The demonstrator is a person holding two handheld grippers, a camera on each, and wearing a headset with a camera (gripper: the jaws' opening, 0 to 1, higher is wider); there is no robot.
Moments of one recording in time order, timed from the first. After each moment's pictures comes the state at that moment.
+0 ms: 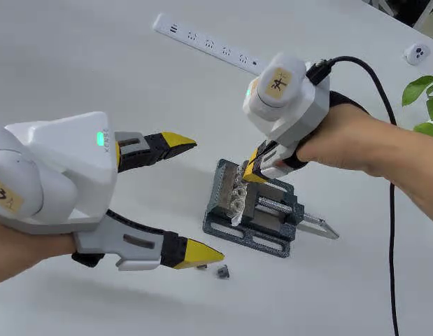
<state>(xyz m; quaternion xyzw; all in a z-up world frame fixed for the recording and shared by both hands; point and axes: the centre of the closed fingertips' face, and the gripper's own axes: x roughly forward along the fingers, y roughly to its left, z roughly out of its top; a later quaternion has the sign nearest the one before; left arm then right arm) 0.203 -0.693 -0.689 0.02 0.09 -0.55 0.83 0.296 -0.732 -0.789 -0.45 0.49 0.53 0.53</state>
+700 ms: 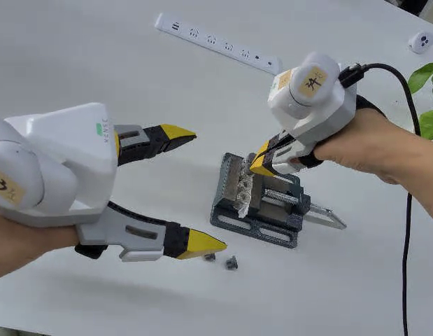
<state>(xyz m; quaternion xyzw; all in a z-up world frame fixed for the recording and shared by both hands) 0.199 -0.686 -0.688 0.03 0.10 -0.55 0.83 0.297 -0.732 -0.785 -0.40 0.46 0.54 0.59</state>
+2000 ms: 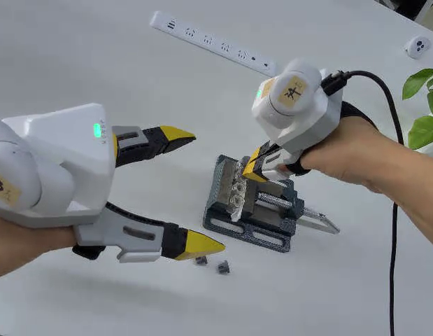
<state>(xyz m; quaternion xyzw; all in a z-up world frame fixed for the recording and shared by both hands) 0.206 -0.693 -0.686 0.02 0.09 -0.55 0.83 0.298 -0.732 -0.789 -0.42 0.48 0.53 0.57</state>
